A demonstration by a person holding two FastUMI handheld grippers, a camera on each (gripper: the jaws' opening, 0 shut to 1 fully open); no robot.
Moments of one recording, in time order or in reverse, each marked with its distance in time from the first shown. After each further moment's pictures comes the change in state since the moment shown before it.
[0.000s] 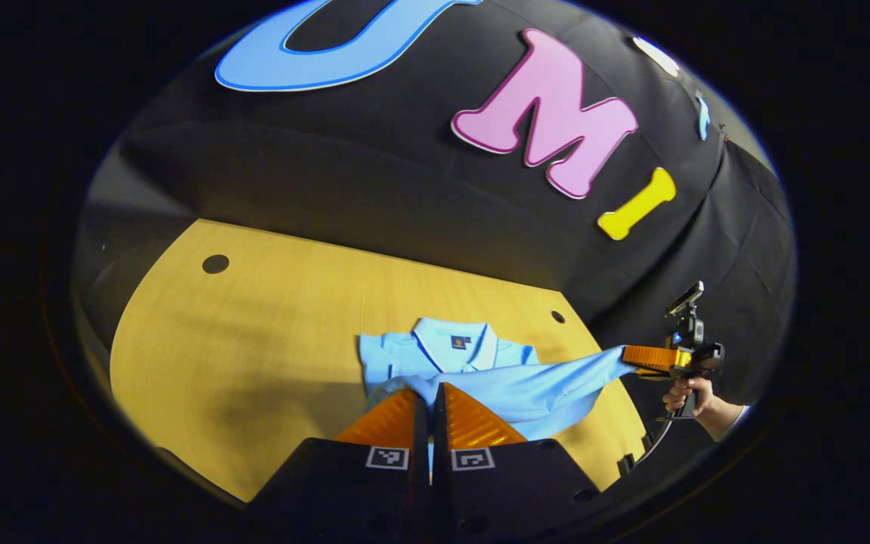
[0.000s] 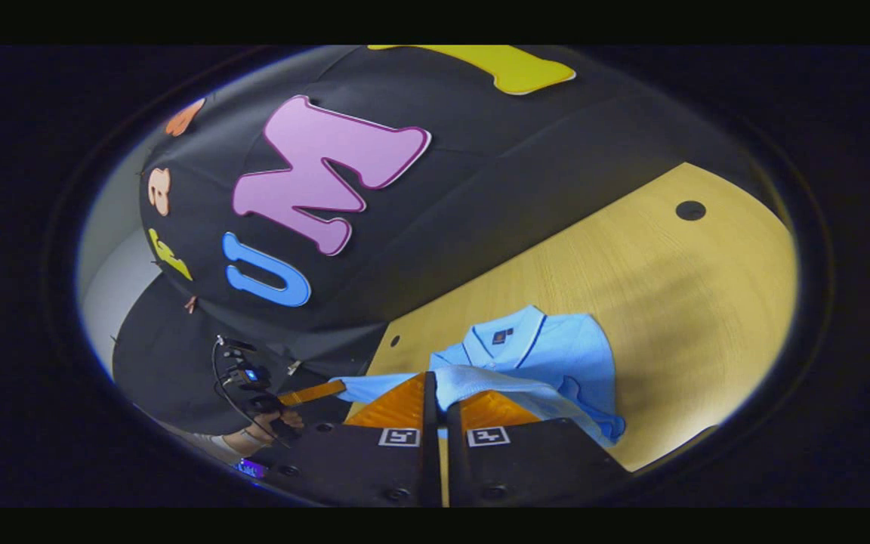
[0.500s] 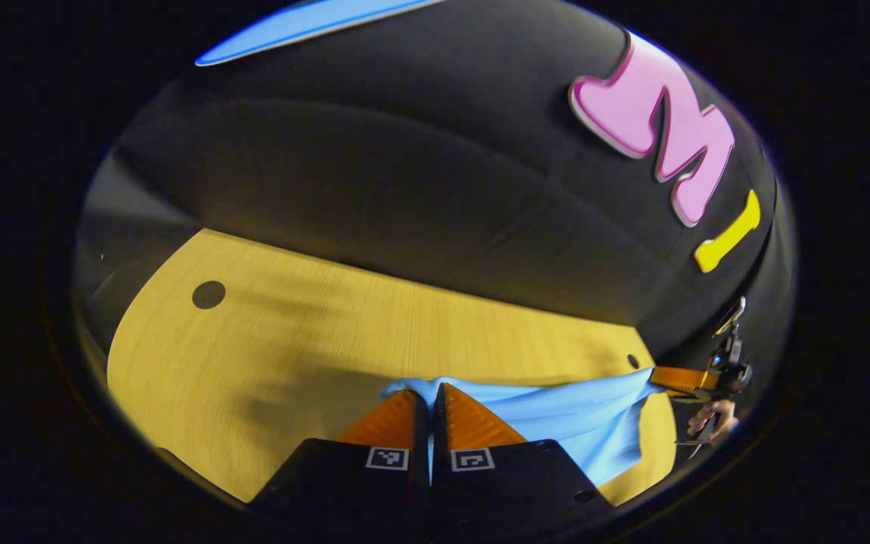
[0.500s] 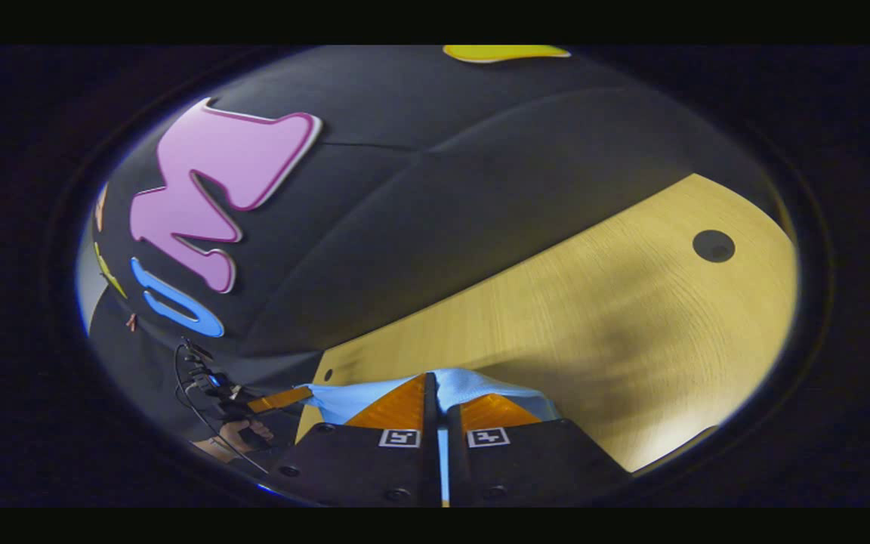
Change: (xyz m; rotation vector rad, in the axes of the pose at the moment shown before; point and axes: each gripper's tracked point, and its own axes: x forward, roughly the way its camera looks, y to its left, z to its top) left arm 0.143 0.067 0.040 -0.001 0.036 0.229; right arm 0.124 -0.102 0.070 0.022 -0.038 -0.223
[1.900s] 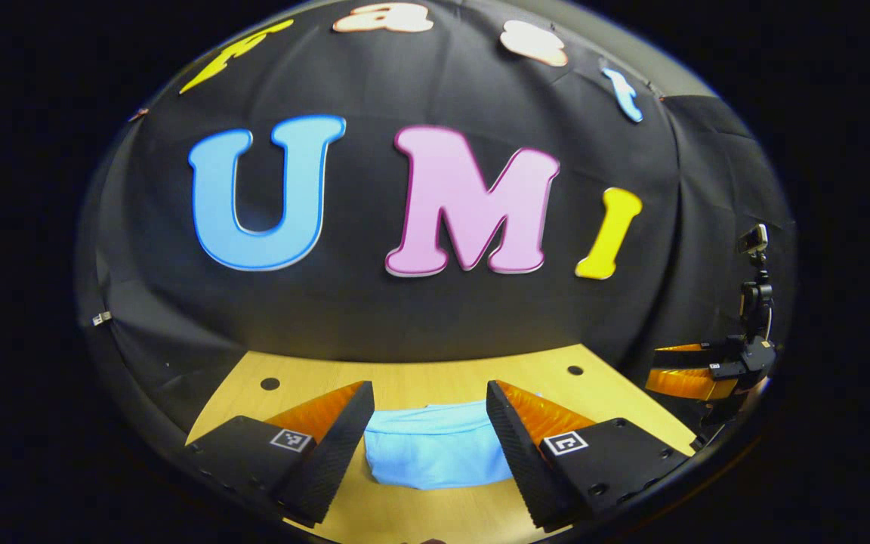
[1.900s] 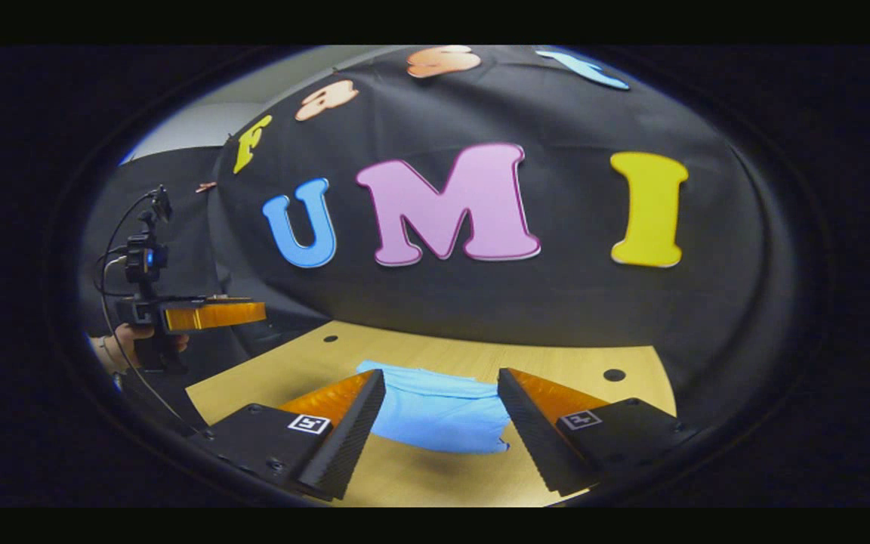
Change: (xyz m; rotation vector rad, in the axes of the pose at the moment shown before) left arm -0.368 -0.175 0.007 0.266 -0.517 -0.062; right arm -0.312 0.165 -0.052 -0.747 -0.358 0.030
